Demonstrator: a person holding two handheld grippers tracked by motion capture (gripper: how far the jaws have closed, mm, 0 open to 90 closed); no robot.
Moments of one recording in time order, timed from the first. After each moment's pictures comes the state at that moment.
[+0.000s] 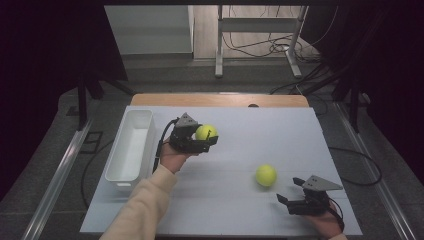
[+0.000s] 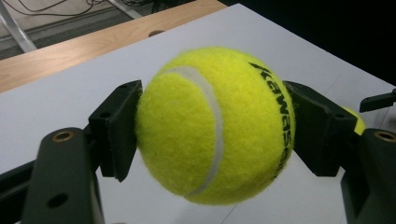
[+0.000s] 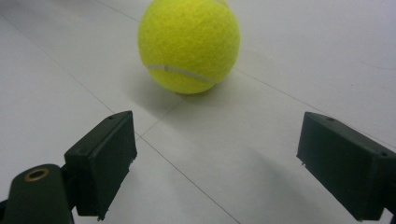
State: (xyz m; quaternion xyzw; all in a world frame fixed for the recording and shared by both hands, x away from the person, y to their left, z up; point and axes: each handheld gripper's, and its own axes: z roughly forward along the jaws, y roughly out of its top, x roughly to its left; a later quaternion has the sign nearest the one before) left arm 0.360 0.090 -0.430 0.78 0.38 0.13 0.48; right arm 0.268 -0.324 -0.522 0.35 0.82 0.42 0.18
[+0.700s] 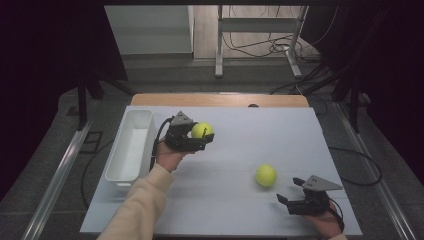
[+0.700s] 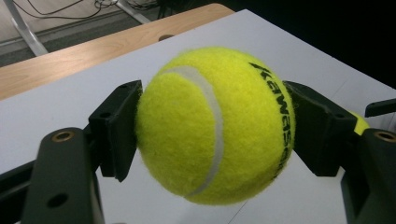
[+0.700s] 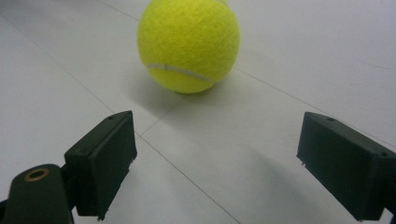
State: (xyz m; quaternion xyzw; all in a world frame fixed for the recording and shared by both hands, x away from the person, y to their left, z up) left arm 0.360 0.100 -0.426 0.77 0.39 0.14 0.48; right arm 0.268 -0.324 -0.522 0.35 0.82 0.42 0.18
